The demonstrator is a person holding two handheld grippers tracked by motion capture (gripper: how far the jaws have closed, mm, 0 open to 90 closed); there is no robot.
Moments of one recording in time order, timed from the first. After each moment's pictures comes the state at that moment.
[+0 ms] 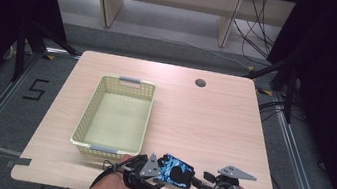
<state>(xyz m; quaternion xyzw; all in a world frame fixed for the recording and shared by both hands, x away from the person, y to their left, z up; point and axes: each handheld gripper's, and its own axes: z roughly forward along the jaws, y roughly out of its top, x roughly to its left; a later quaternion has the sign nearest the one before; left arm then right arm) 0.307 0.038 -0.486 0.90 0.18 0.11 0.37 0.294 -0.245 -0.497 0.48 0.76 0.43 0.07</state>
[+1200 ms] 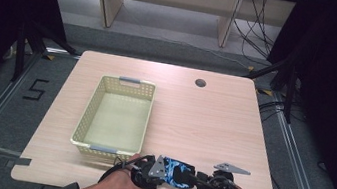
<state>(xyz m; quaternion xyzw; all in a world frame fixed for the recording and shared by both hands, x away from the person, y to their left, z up) 0.318 0.022 -0.504 0.92 0.14 0.11 0.34 0.309 -0.237 -0.513 0.52 0.75 0.42 0.03</state>
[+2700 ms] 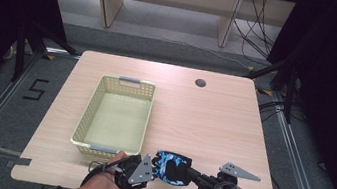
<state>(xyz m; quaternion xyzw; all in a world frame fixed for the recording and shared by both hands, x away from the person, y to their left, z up) 0.288 0.058 -0.446 0.90 0.12 0.18 0.39 0.281 -0.223 -0.458 0.46 0.71 0.53 0.00</state>
